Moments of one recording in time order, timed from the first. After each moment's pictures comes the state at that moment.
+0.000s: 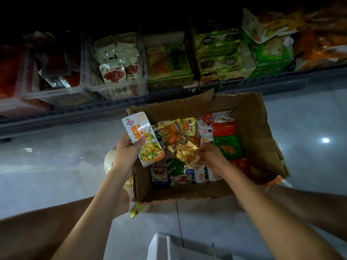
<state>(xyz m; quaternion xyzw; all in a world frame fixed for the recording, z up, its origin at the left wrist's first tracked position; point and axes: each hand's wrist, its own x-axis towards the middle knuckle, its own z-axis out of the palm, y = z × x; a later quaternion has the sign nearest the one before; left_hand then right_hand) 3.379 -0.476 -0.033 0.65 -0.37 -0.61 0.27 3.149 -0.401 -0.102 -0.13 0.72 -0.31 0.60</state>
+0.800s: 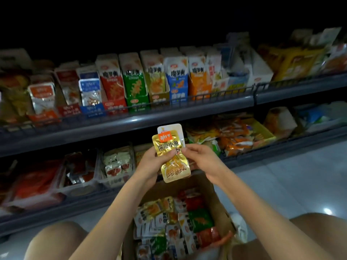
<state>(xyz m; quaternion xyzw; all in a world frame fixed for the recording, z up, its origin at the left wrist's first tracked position) 3.240 -0.466 0.239 0.40 -0.53 -0.68 0.31 3.092 -0.398 0.247 -0.39 0.61 -0.49 0.48</state>
